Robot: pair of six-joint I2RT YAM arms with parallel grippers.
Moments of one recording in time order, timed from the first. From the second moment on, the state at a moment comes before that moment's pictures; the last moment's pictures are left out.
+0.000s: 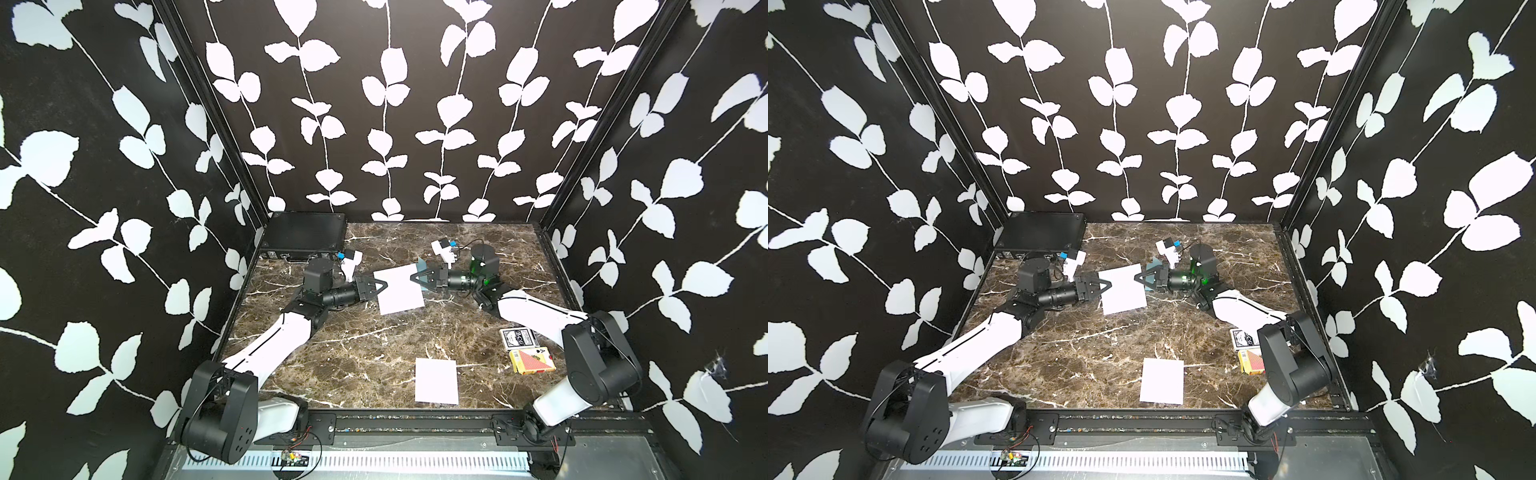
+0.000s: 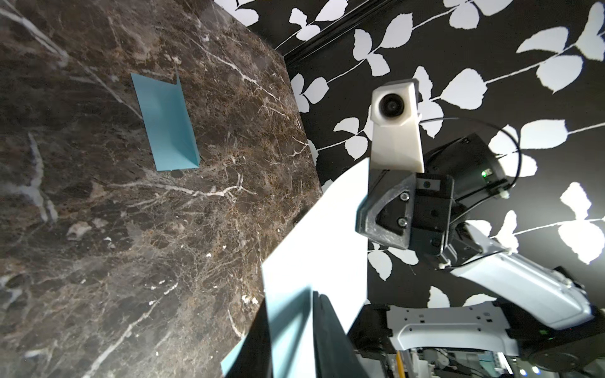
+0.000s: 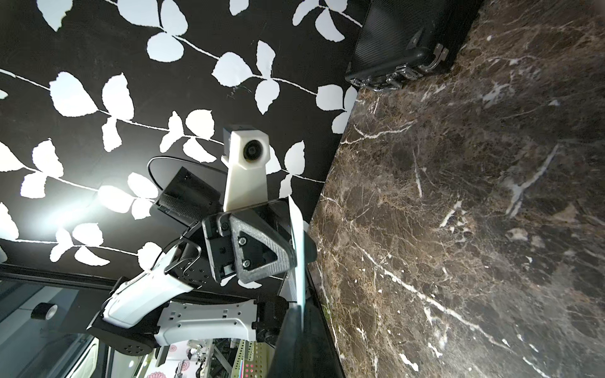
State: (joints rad) left arm -0.34 1.26 0.71 0.15 0.83 -0.78; right arm 0.45 1.58 0.93 0.41 -1.03 0.95
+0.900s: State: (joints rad) left arm -0.34 1.23 0.83 0.01 0.84 -0.72; right arm 0.47 1.89 1.16 0.17 -0.95 0.70
